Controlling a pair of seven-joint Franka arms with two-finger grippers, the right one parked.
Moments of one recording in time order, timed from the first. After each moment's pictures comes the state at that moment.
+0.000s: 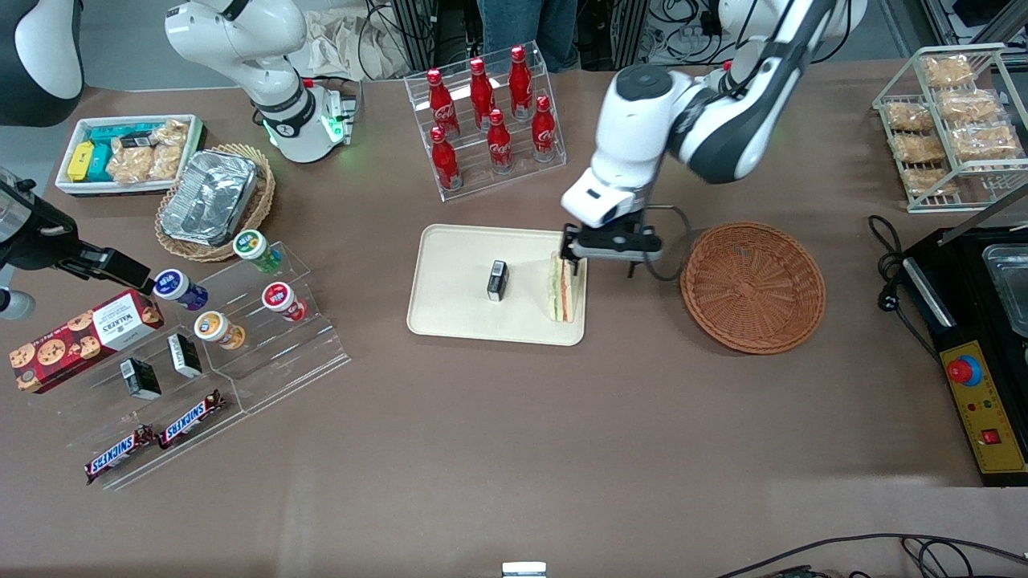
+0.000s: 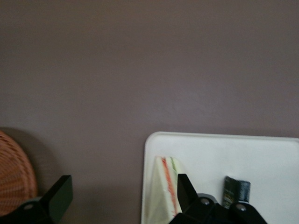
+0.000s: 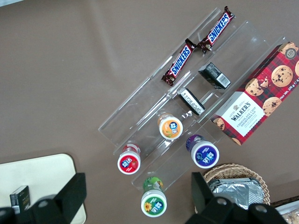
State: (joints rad) arm -0.11 0.06 -0.56 -2.12 0.28 2.45 -0.83
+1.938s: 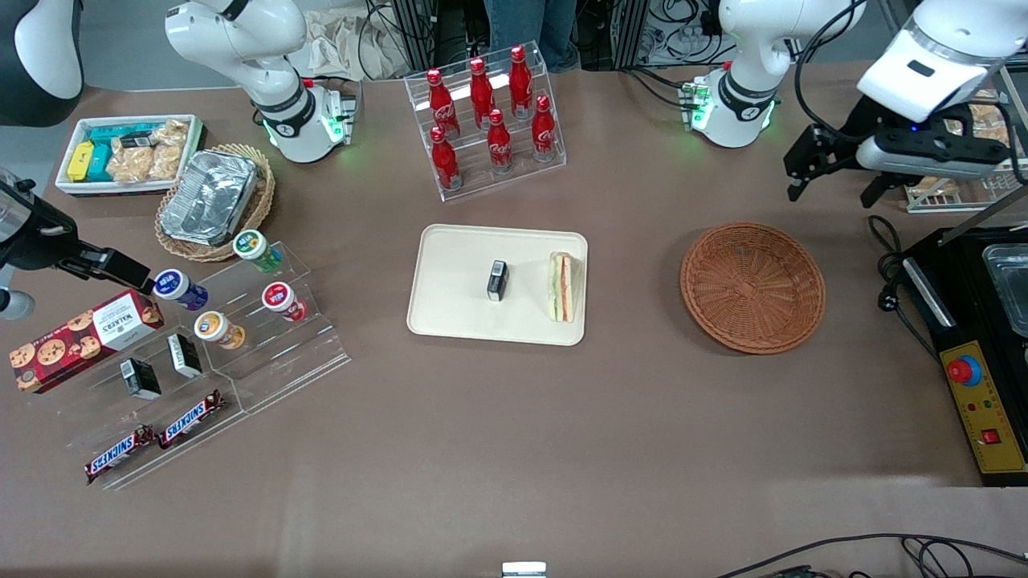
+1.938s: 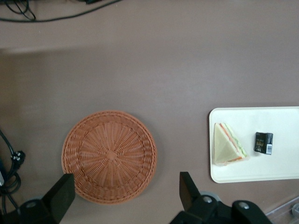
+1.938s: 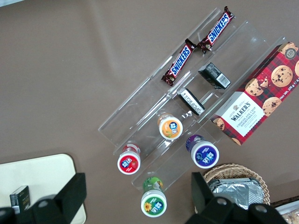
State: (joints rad) arm -0.10 -0.31 -0.09 -1.92 -0.10 1.81 -0.07
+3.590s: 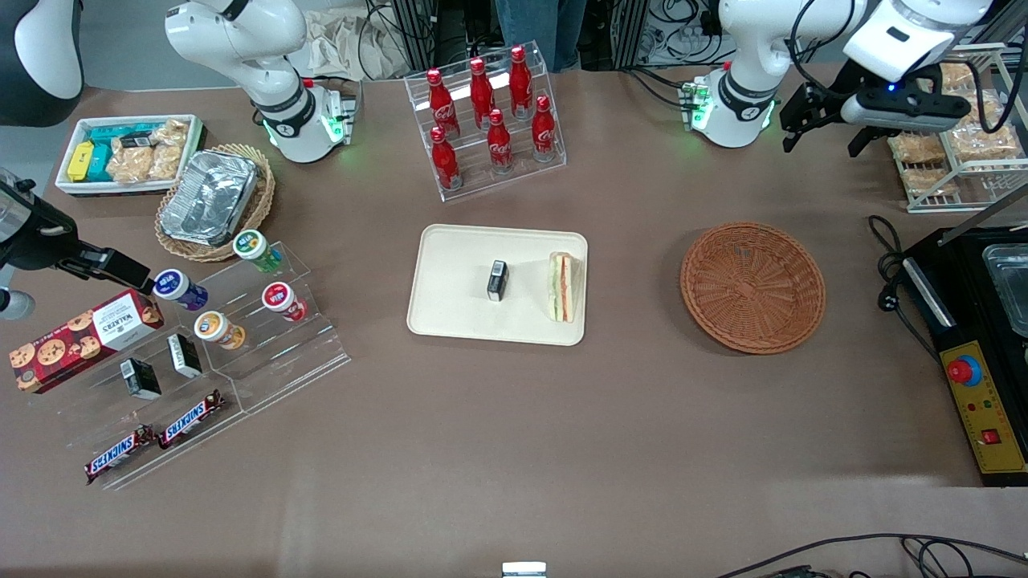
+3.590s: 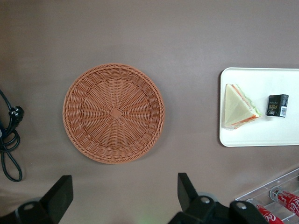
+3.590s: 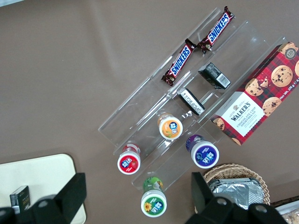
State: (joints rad) arm -0.13 -0.57 -0.05 -2.20 -0.10 1.77 -0.07
